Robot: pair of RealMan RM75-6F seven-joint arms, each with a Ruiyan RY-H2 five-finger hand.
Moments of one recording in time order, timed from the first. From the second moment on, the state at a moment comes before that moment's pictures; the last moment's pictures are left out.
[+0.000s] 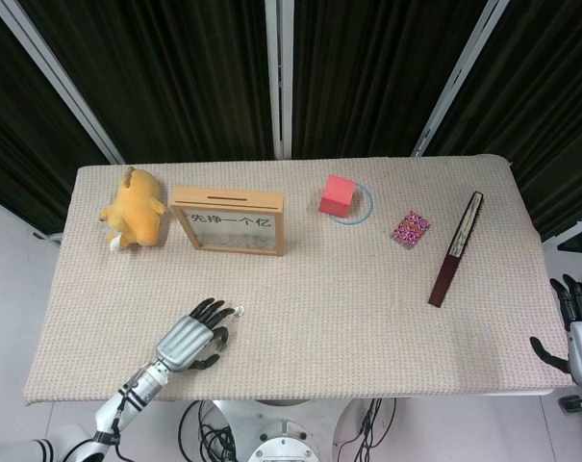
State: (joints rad) left arm -0.47 -1.61 0.08 -1.36 1.66 1.13 0.09; right arm 0.01 -1.12 0.08 -1.50 -1.44 1.49 0.06
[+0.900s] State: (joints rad) left arm -0.49 -1.62 0.09 -1.35 1.64 1.12 0.08; right arm 0.01 -1.13 0.08 -1.50 -1.44 1.48 0.06
